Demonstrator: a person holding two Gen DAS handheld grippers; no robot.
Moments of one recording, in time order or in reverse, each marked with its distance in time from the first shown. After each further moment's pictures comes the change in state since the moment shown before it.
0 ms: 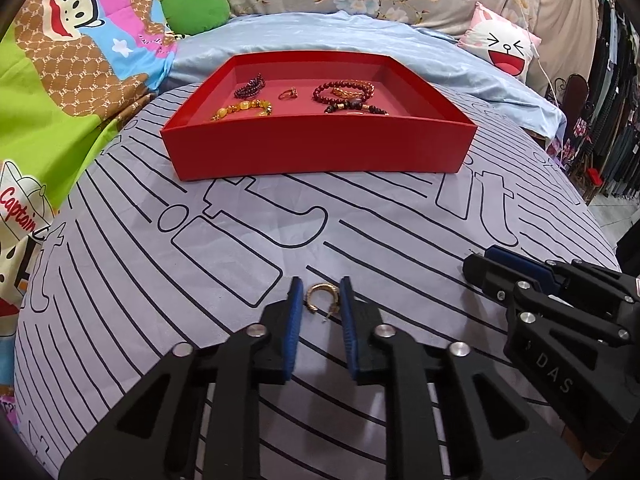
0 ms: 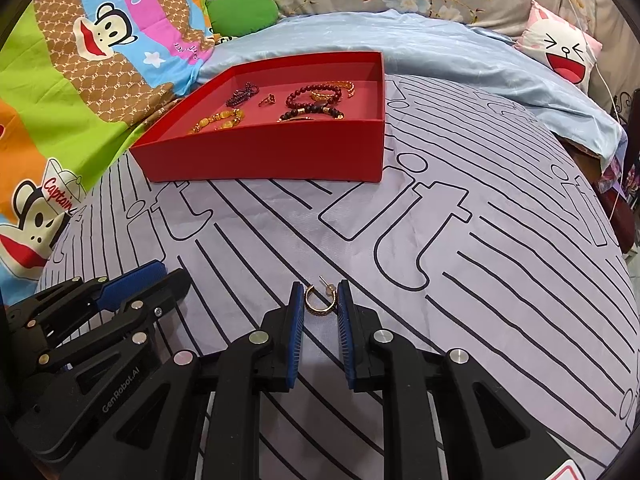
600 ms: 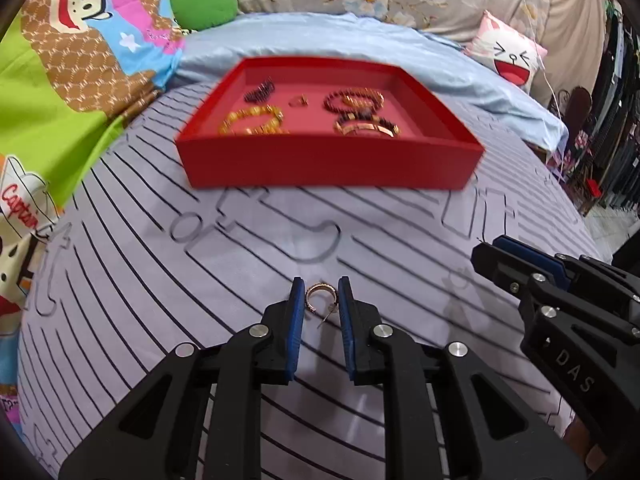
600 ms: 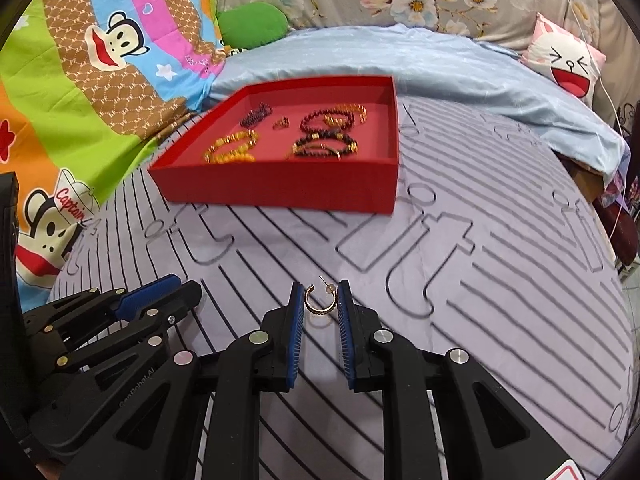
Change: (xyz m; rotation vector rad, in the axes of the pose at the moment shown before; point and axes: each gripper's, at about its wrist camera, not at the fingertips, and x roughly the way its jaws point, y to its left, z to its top) left arm -0.009 0.012 0.014 -0.043 -0.007 -0.007; right arm -0.019 0.010 0.021 -0.022 -0.056 0.022
